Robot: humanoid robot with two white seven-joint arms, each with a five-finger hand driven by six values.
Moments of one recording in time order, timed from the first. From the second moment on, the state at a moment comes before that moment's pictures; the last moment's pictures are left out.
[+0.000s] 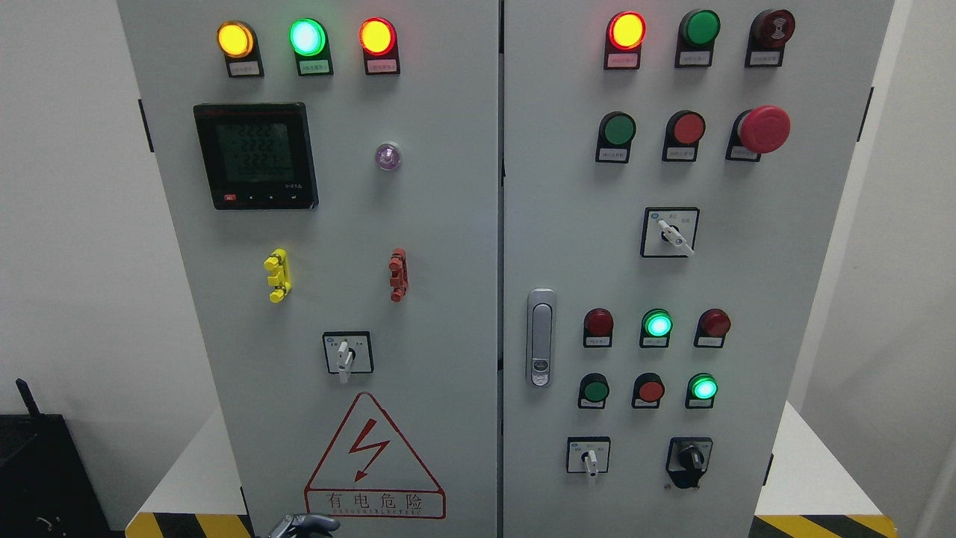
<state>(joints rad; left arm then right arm) 0.05 -0.02 -0.03 -1.95 0.01 0.07 0.09 0.09 0.12 0.08 -0.13 0.00 0.02 -0.08</state>
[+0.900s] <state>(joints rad) -0.07 -0.07 -0.09 -1.97 0.00 0.23 0.22 0.09 0.12 0.08 -0.13 0.00 0.02 -0.08</state>
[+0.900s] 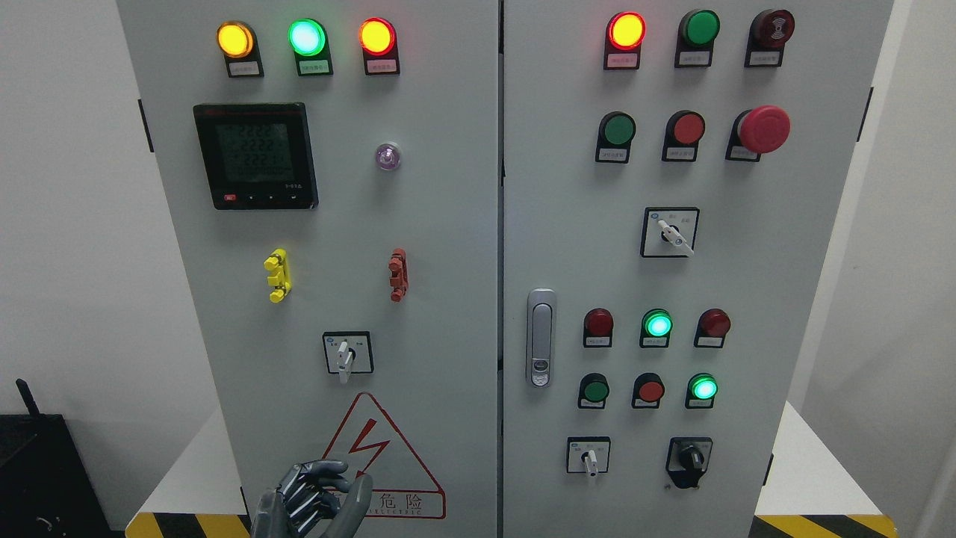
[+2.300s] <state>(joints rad) -0.19 -0.11 -0.02 -1.97 -0.06 0.32 0.23 0.09 0.12 0.08 -0.13 0.00 0.02 -0.08</state>
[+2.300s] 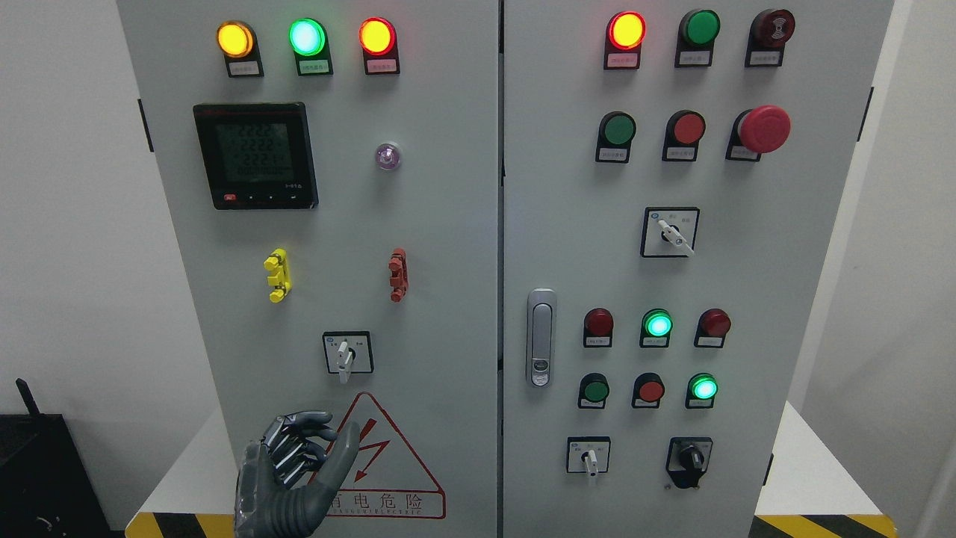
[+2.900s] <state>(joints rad) -0.23 -0.12 -0.01 -1.97 -0.06 0.35 0.22 0.09 0.12 0.08 -0.13 0.00 0.02 -0.08</state>
